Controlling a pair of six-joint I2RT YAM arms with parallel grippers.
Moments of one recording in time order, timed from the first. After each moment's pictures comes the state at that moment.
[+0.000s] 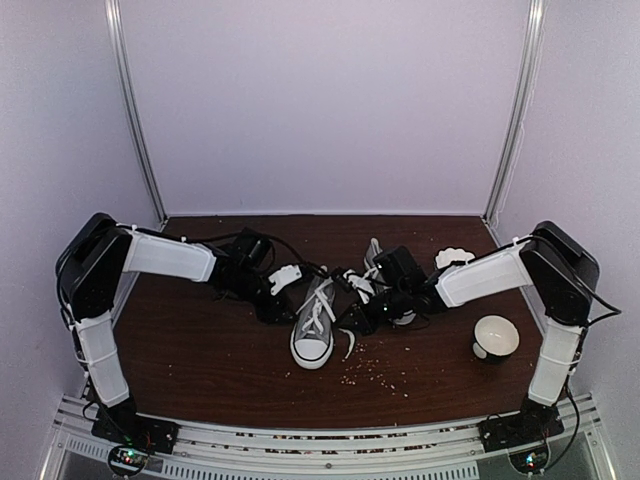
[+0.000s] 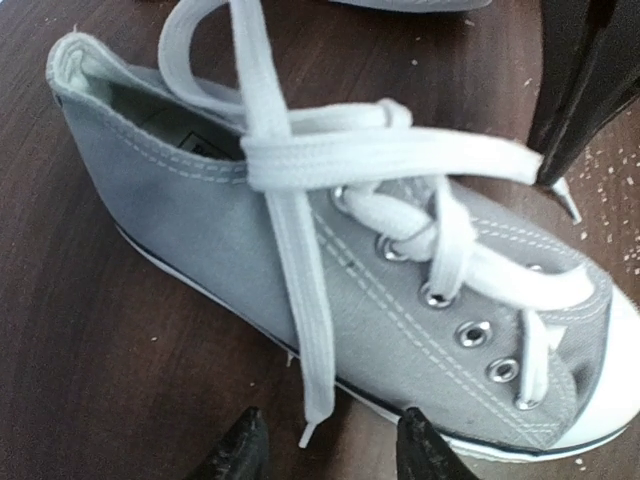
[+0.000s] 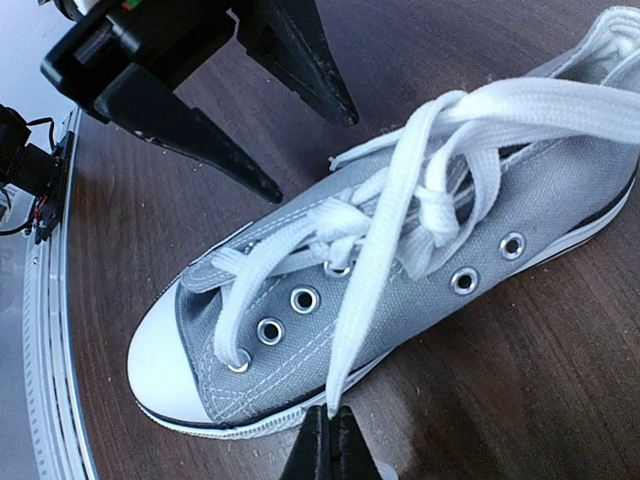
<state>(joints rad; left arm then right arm) -0.65 1.90 1.15 -0.25 0.41 0.46 0.75 1.86 0.99 0.12 -0.52 0.09</state>
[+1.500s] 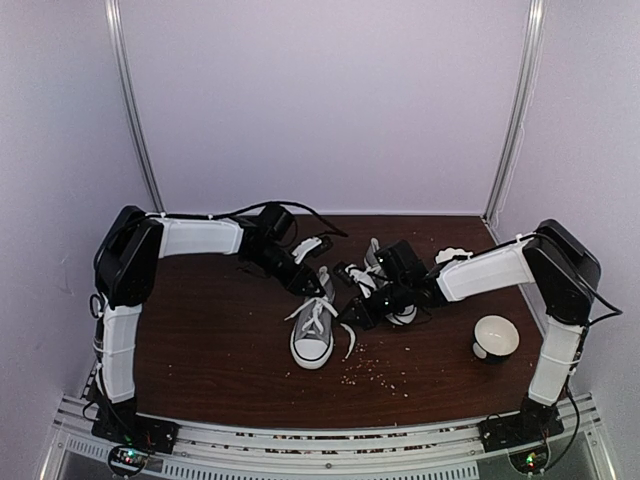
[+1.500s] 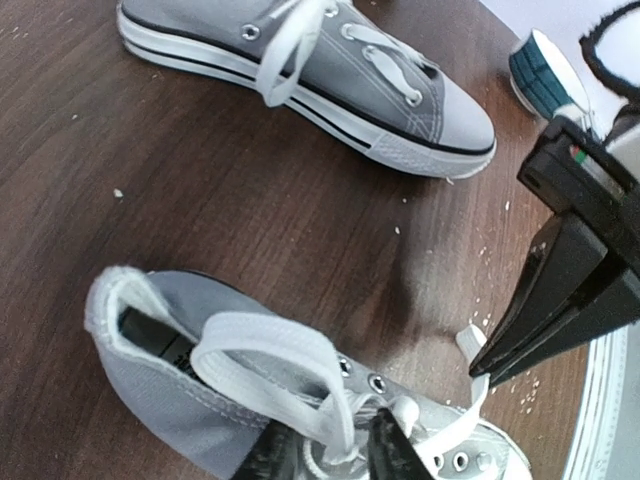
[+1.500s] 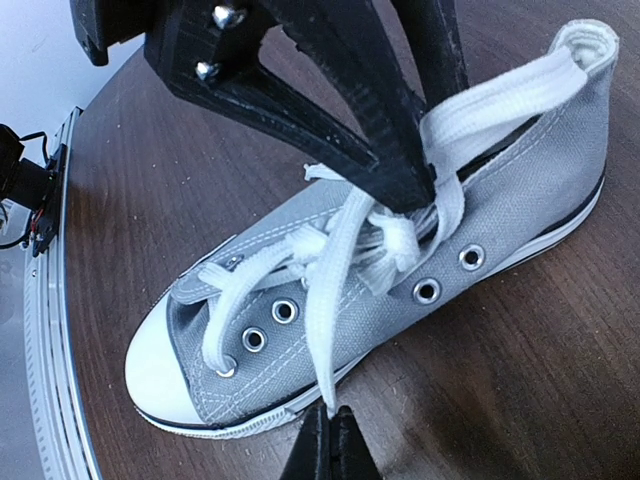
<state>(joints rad) -0.64 2.15 1.60 -0.47 0.65 0.19 0.73 1.86 1.03 0.06 -0.51 0.09</state>
